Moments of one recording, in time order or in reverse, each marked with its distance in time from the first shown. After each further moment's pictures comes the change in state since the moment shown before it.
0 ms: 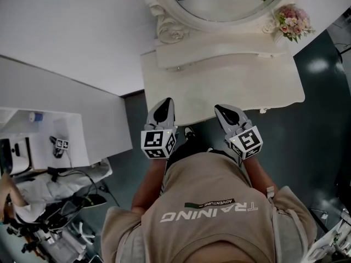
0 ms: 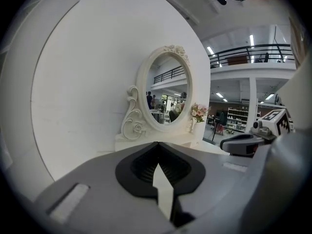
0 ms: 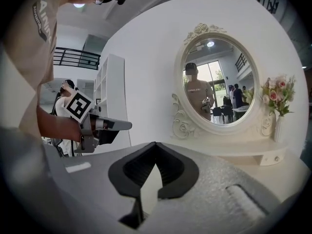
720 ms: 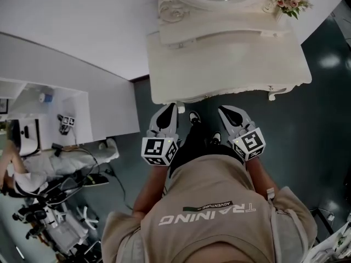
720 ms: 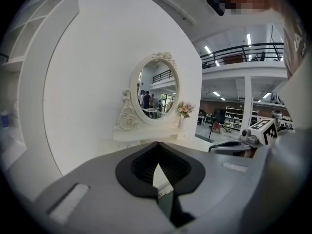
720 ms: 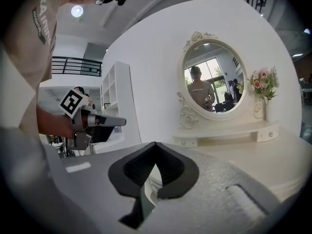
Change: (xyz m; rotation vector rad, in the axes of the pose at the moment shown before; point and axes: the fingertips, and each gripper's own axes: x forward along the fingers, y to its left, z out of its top) left arm -0.115 -0.080 -0.047 0.006 0.002 -0.008; right arm -0.093 0.065 -0.058 0.066 -0.033 0.045
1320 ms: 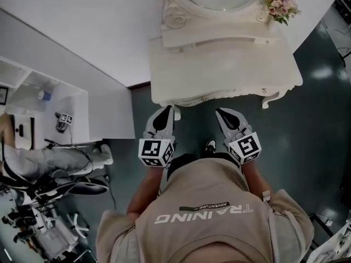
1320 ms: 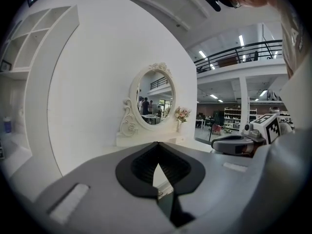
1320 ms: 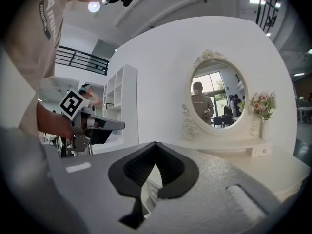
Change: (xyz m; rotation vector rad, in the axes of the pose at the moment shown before) left arm -0.053 -0.006 0.004 0.048 -0.080 -0.006; right arm -0.029 0.045 0.023 -0.132 -0.080 -0.045
